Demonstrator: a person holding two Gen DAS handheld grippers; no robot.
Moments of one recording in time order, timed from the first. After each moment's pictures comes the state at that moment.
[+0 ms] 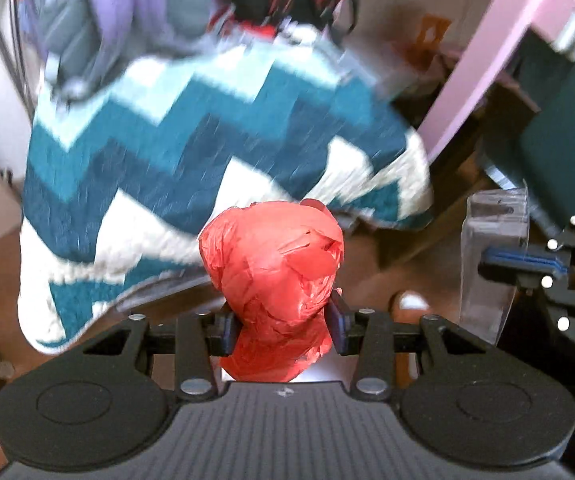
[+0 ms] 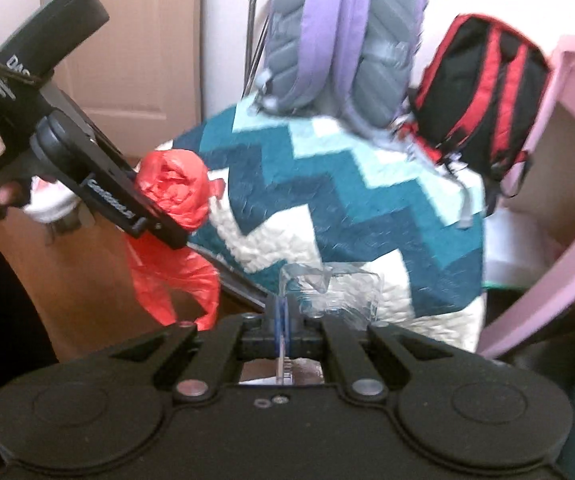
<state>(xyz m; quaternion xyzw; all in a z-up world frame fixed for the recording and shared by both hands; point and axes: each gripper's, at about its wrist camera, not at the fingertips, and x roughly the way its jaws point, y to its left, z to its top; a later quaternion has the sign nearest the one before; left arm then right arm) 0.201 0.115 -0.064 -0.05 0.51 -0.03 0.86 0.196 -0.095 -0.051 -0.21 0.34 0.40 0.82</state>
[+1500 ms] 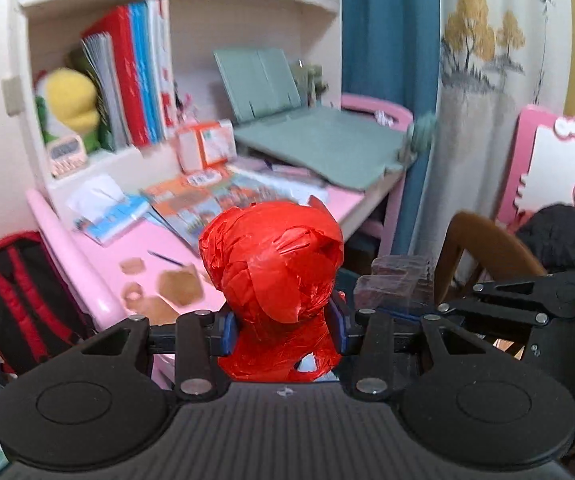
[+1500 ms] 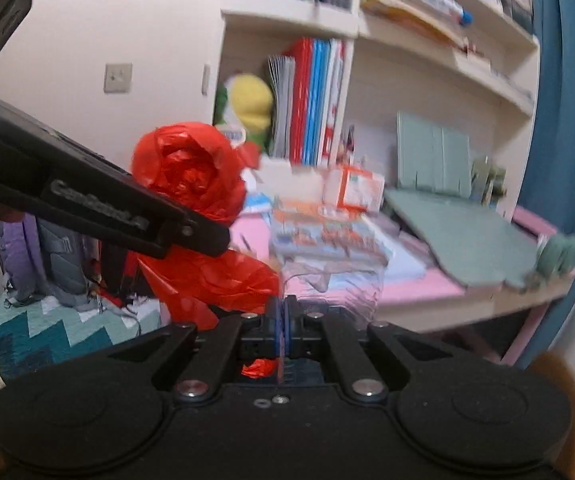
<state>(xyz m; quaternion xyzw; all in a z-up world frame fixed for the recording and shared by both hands) 0.346 -0.311 0.223 0.09 0.28 -0.23 0.93 0.282 -0.436 0.174 -0.08 0.20 0.12 0.97</state>
